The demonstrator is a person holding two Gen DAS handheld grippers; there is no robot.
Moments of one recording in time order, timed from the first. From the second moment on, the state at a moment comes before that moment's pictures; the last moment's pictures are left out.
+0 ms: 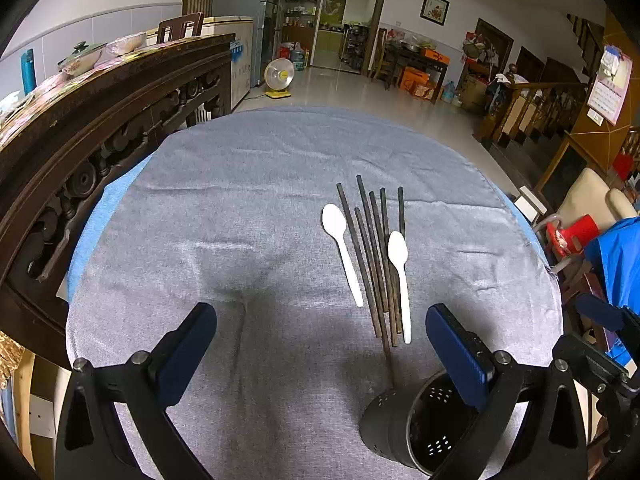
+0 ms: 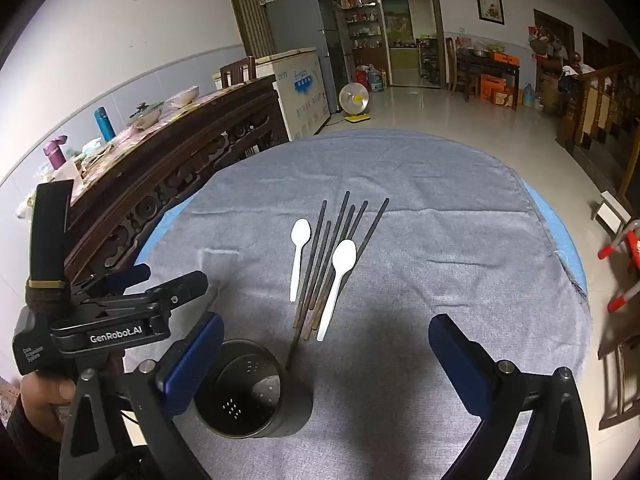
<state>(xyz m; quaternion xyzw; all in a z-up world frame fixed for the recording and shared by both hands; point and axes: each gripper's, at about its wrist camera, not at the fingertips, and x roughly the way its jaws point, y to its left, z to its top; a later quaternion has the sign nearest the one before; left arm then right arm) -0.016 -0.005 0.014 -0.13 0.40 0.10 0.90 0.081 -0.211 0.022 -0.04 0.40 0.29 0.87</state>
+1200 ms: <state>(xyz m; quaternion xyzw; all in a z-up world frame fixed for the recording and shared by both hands) -0.013 -0.009 0.011 -0.12 0.41 0.10 0.90 0.086 -0.208 0.027 -0.04 0.40 0.30 0.87</state>
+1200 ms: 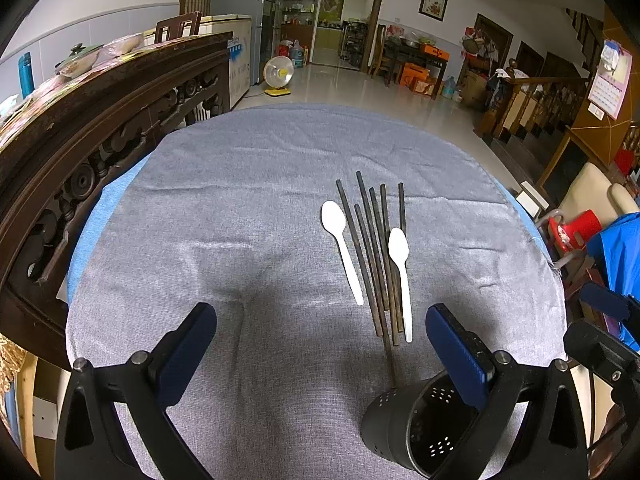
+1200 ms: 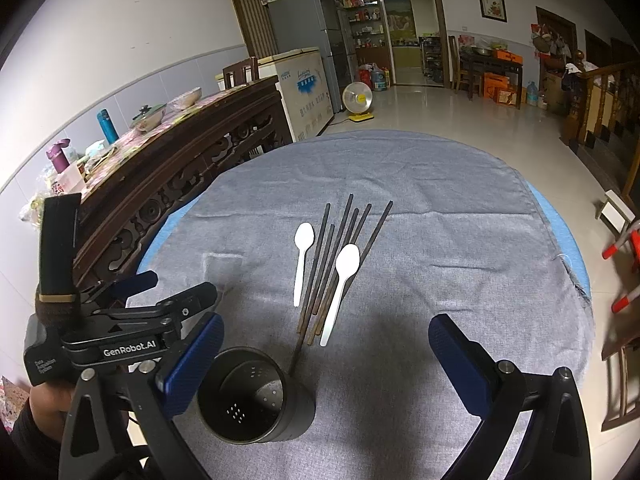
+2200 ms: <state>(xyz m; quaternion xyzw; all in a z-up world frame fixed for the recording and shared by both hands) 0.008 0.035 -0.035 -0.20 0.48 0.11 0.85 0.185 -0.211 -0.010 0.01 0.51 0.32 0.80</state>
